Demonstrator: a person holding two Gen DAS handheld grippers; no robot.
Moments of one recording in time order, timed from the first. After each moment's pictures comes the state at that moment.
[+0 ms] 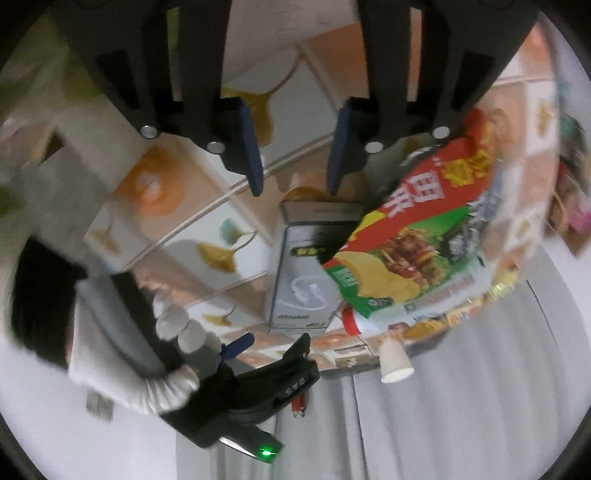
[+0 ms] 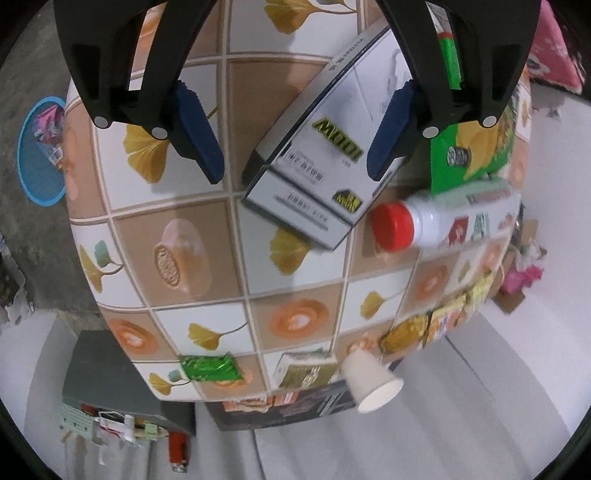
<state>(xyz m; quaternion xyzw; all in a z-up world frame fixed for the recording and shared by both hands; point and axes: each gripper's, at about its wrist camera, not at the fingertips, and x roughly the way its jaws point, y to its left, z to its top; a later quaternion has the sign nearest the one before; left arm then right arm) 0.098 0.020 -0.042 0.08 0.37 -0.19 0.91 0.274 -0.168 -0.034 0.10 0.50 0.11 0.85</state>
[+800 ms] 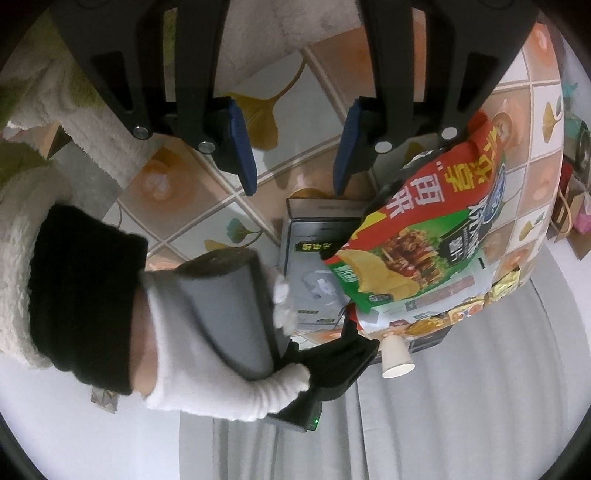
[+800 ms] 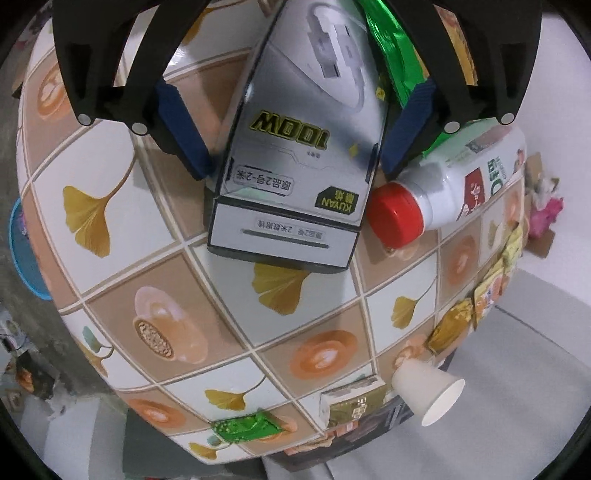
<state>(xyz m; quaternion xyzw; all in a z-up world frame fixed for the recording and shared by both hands) 0.081 0.021 -0.041 0.09 0.36 -0.19 0.91 0.286 -0.120 -0.065 0.18 0.56 -0.02 0.81</state>
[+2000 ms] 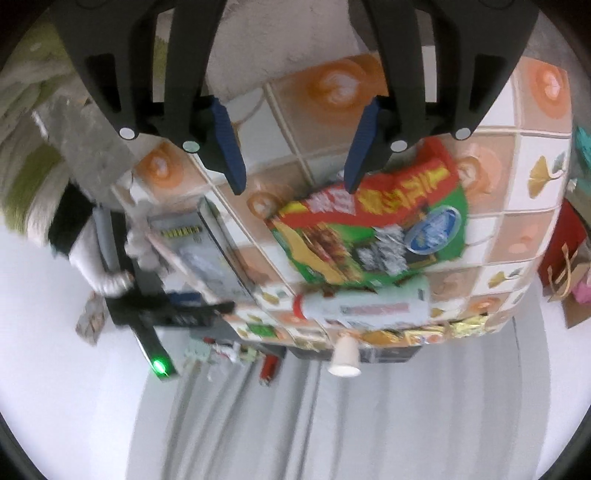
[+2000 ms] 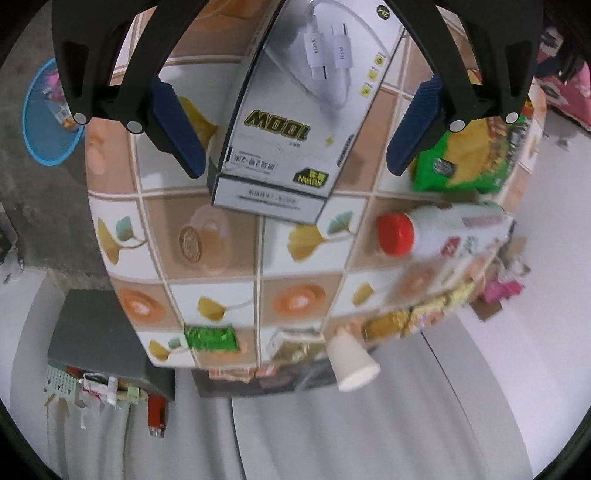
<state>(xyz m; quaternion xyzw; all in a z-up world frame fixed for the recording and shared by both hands) 0.070 0.106 -0.020 -0.05 0.34 -0.17 0.92 0.249 -0.198 -0.026 0.06 0.43 0.16 0.89</state>
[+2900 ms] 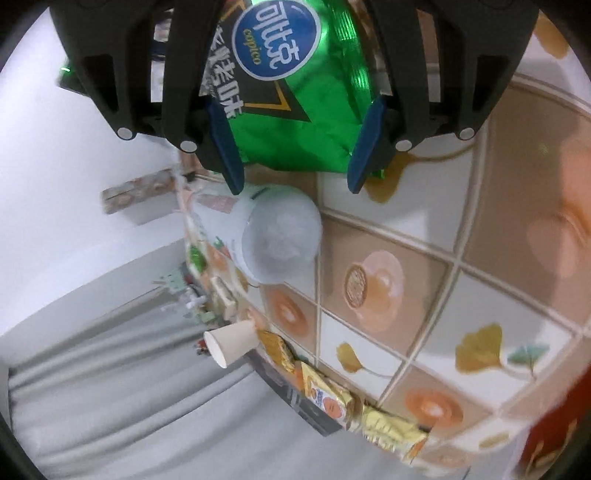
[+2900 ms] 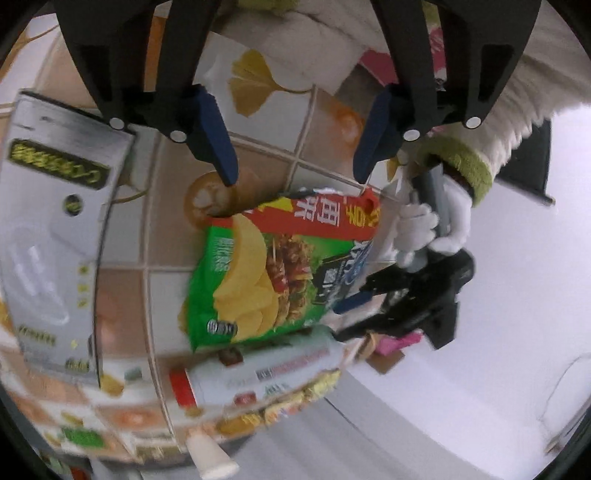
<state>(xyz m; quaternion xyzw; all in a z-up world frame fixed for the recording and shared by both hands) 0.266 0.269 -0.091 -0.37 0.43 -0.19 0.80 0.141 -0.093 -0.057 0.16 0.55 0.33 0.75</state>
